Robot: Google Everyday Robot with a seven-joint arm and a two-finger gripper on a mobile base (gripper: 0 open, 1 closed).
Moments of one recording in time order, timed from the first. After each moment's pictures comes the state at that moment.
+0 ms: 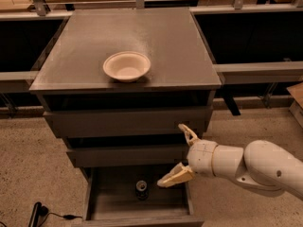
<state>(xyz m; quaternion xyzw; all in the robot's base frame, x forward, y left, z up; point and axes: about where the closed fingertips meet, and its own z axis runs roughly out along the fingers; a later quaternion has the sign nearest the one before) 0.466 -0.057 0.694 -0.51 0.68 0.21 0.49</state>
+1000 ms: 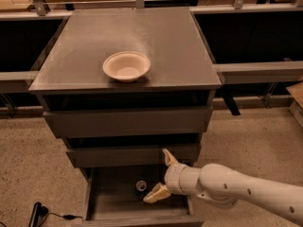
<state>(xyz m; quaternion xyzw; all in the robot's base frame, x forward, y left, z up) 0.483 -0.019 0.527 -0.52 0.72 0.16 0.43</state>
